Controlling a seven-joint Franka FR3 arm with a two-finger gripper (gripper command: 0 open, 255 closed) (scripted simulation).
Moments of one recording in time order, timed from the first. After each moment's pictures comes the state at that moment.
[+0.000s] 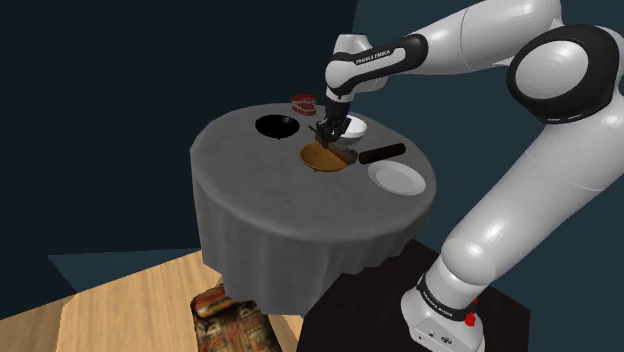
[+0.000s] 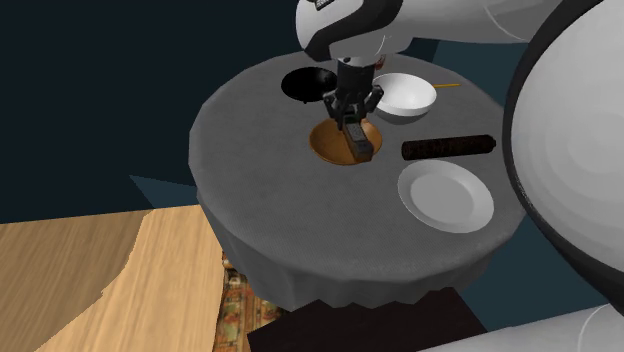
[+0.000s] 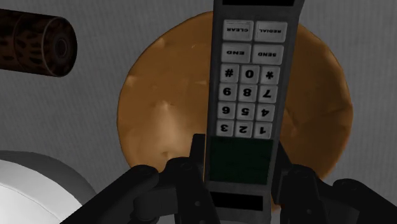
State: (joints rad) arm -0.22 -0.07 -0.03 -2.13 -0.01 2.08 -0.03
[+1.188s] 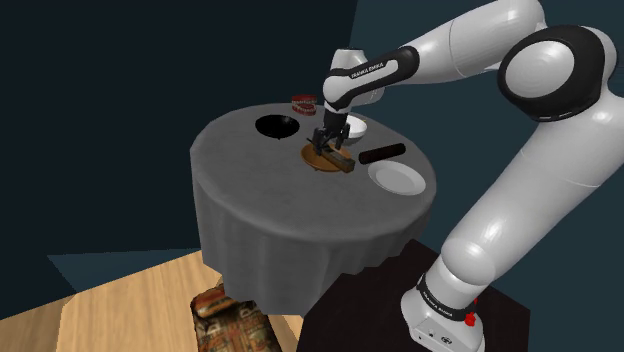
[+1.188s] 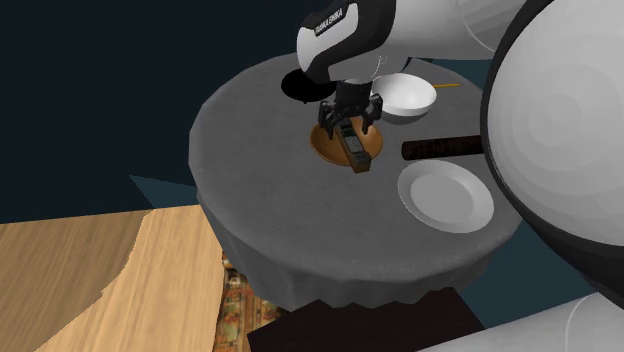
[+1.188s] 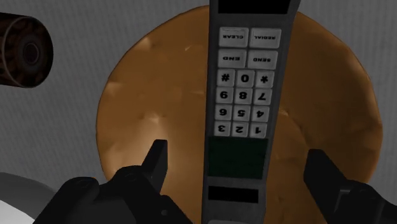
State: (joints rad) arm -0.22 -0.04 -0.03 -2.19 -0.01 2.17 -0.03
